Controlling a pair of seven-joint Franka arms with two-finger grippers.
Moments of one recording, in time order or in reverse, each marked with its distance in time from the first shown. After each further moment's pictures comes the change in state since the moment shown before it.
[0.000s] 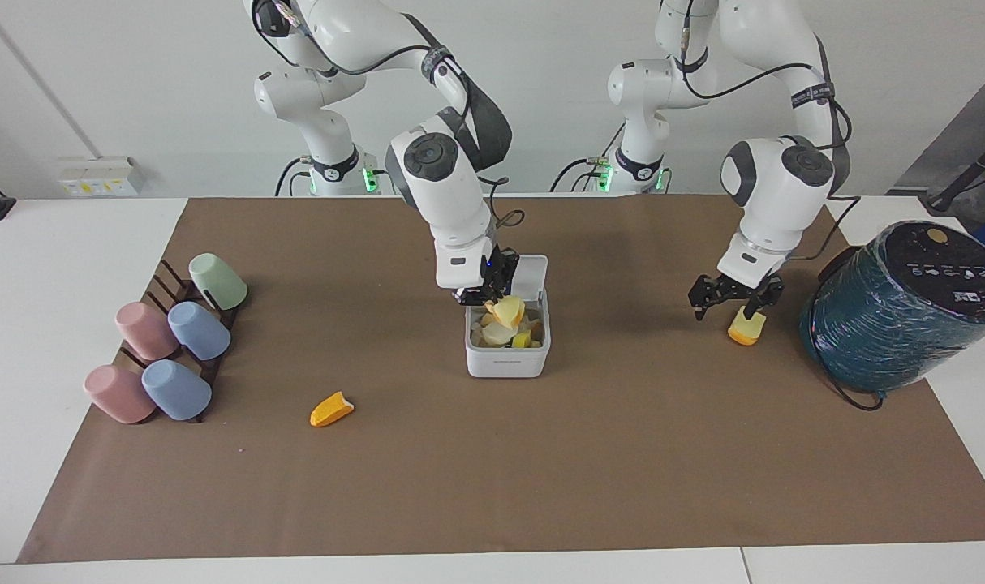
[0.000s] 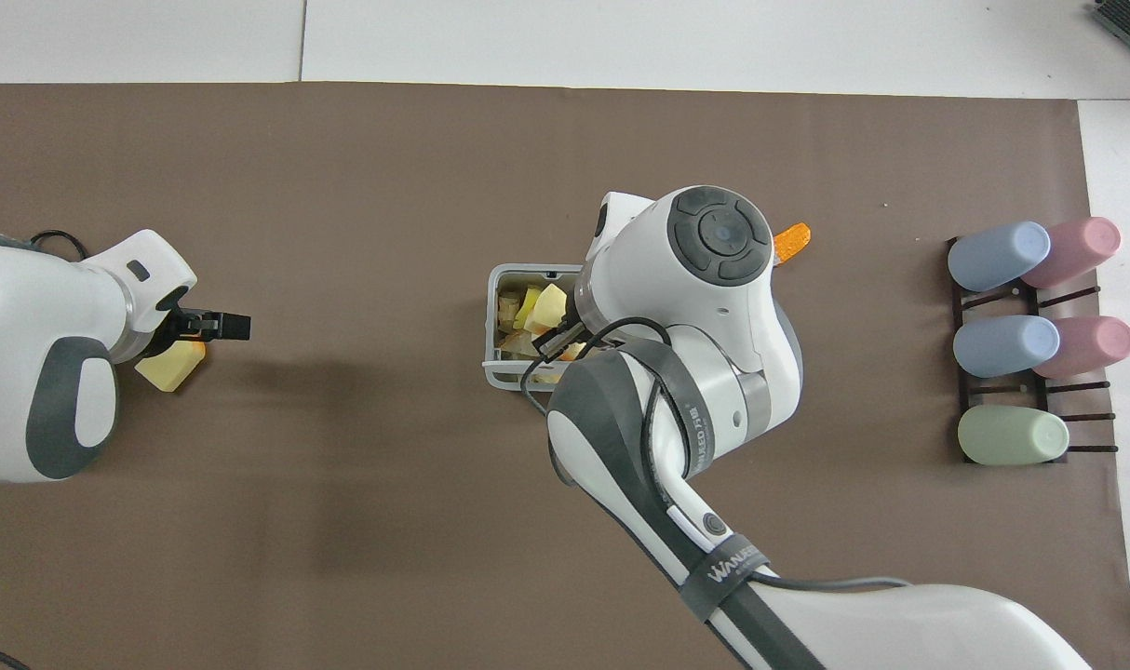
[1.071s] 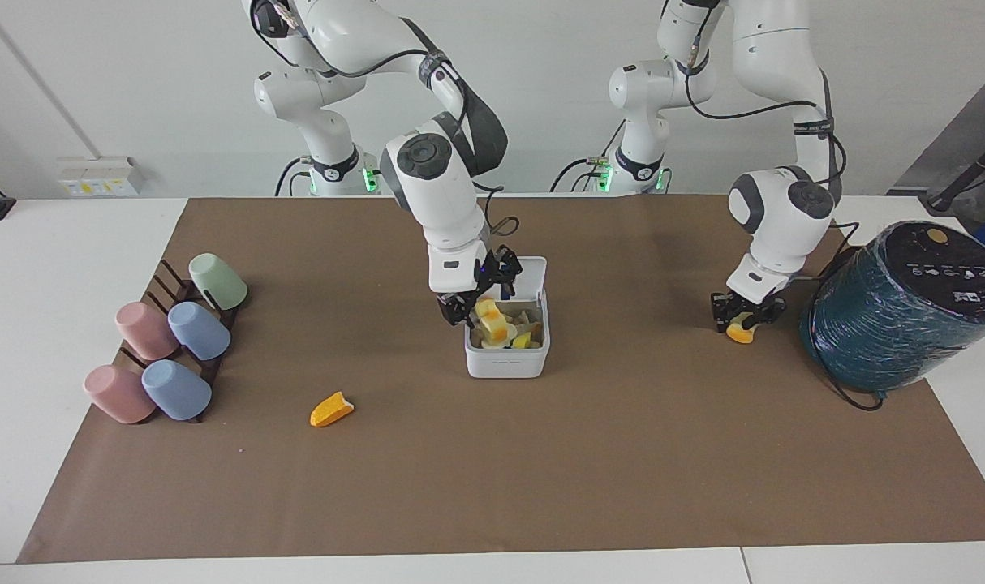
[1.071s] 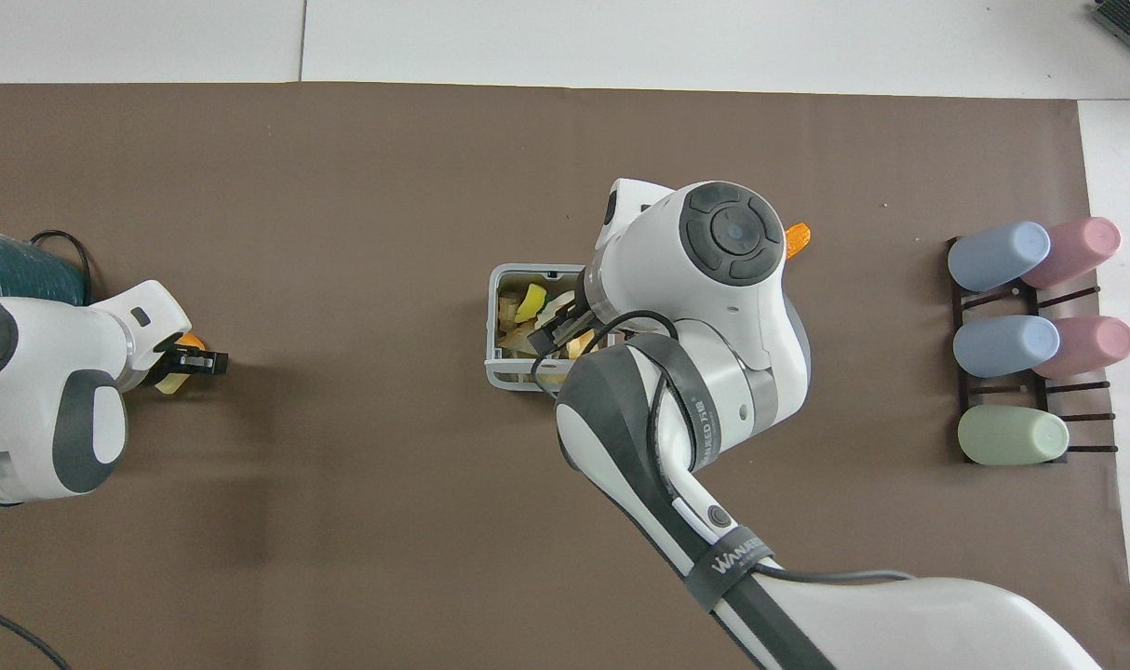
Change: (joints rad) left arm 0.084 0.082 0.000 -0.115 0.015 0.185 0.131; right arm -0.009 0.001 -0.012 0.008 -0.026 0.043 0.015
